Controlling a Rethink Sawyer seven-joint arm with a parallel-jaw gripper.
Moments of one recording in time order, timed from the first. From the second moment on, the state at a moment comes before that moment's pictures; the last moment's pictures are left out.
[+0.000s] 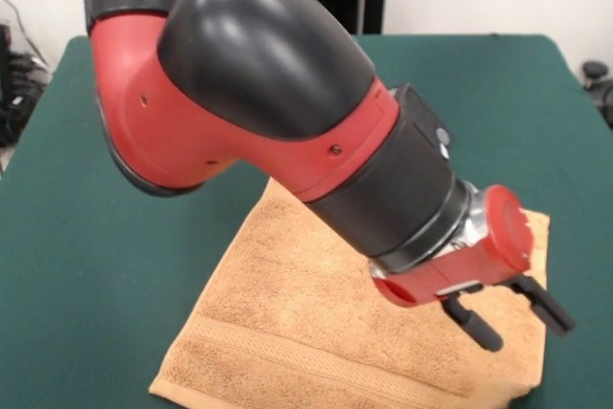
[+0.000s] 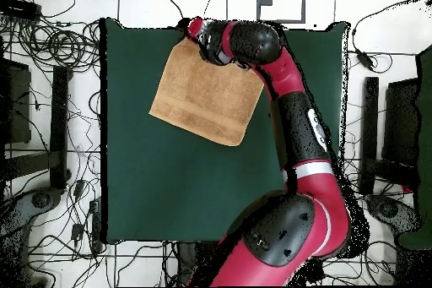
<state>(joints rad) -0.49 -0.07 0.74 0.89 0.11 0.85 1.66</state>
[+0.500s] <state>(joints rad) -0.46 -0.03 0.77 0.80 0.09 0.85 1.66</state>
